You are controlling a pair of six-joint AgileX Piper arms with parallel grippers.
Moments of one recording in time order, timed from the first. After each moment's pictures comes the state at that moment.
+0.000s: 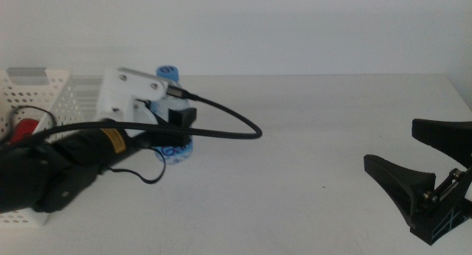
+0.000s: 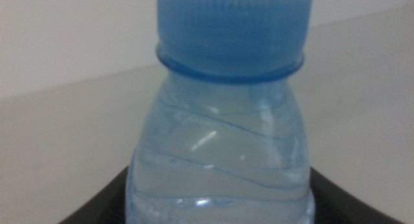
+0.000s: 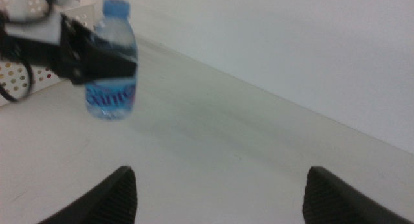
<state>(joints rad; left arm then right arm) -0.32 1.56 -0.66 0.33 -0.55 -0.33 0.59 0.74 -0.47 -0.08 0.05 0.00</state>
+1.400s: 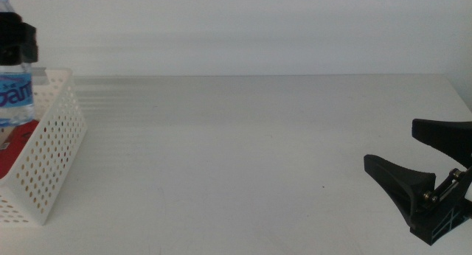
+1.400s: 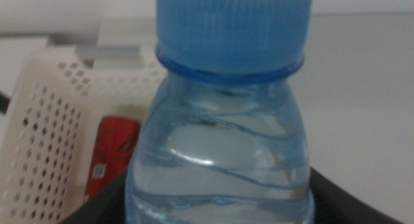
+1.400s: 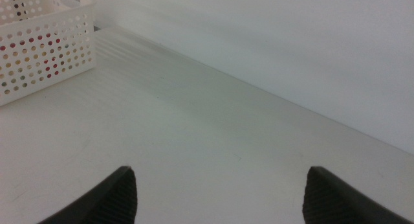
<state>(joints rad) 0.01 1.23 -1.27 0.01 0.84 0.02 0.59 0.74 -0.47 -0.08 0.05 0.00</state>
